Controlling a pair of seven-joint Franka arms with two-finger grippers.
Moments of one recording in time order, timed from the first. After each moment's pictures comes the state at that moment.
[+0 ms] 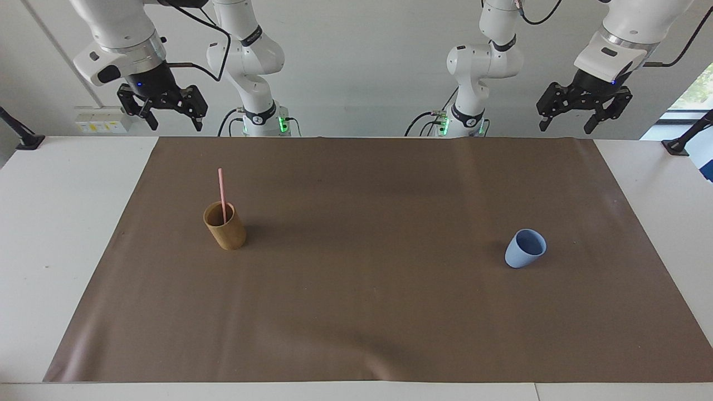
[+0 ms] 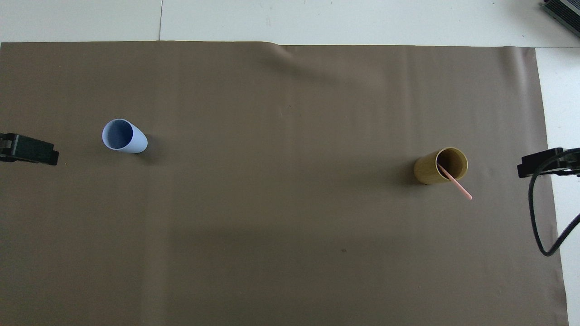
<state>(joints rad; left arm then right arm) -0.08 -0.03 -0.02 -1.45 0.00 1.42 0.05 0.02 -0.06 -0.04 -1.55 -0.04 1.43 -0.01</state>
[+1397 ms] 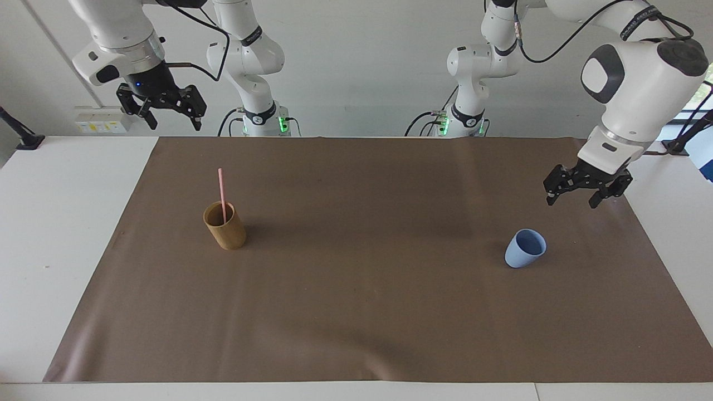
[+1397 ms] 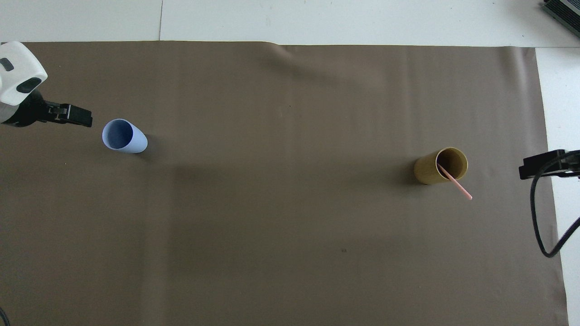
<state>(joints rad) 0.01 0.16 -0.01 -1.69 0.00 1.94 0.17 0.01 -0.07 -0.04 -1.56 -0.04 1.43 -0.01</state>
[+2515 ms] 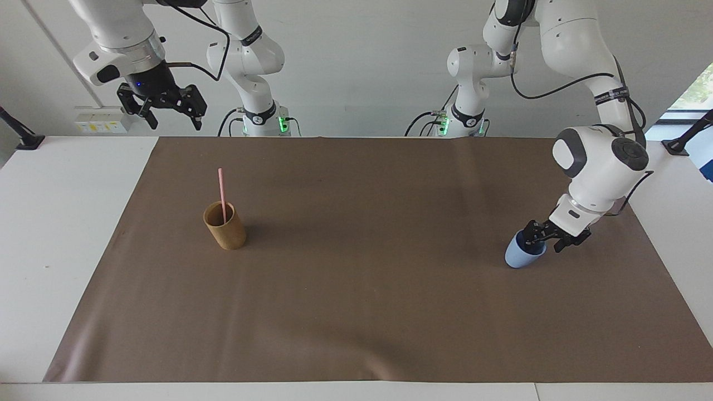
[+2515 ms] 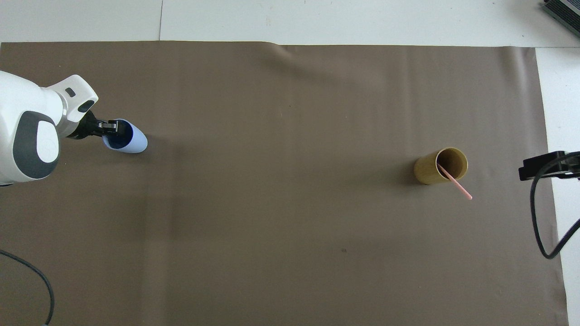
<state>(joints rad) 0.02 0.32 -0.02 -1.83 -0.10 2.20 0.17 0.01 -0.07 -0.04 -1.57 -0.04 1.43 -0.01</state>
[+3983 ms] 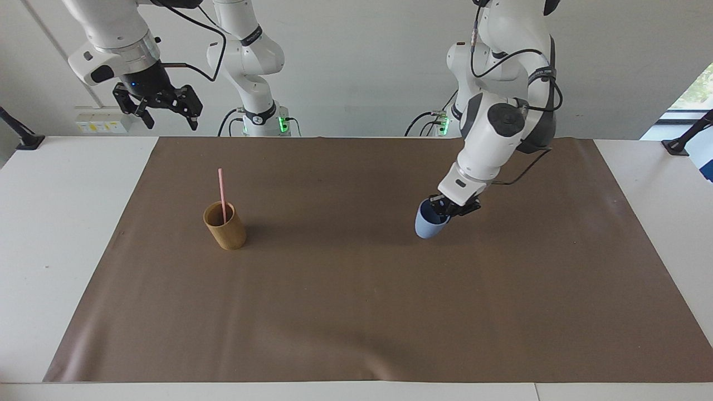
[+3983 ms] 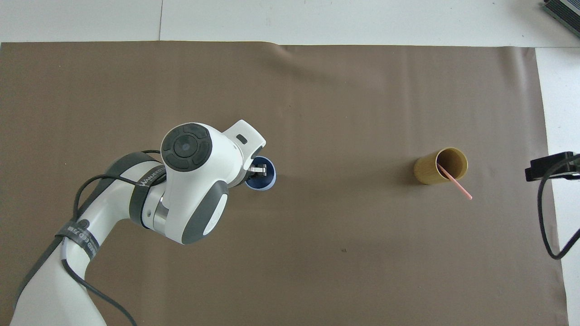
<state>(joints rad) -0.55 0.20 -0.05 -1.95 -0.11 2.23 -0.47 -0.01 -0.08 -0.03 -1.57 -0.03 1.43 -0.01</state>
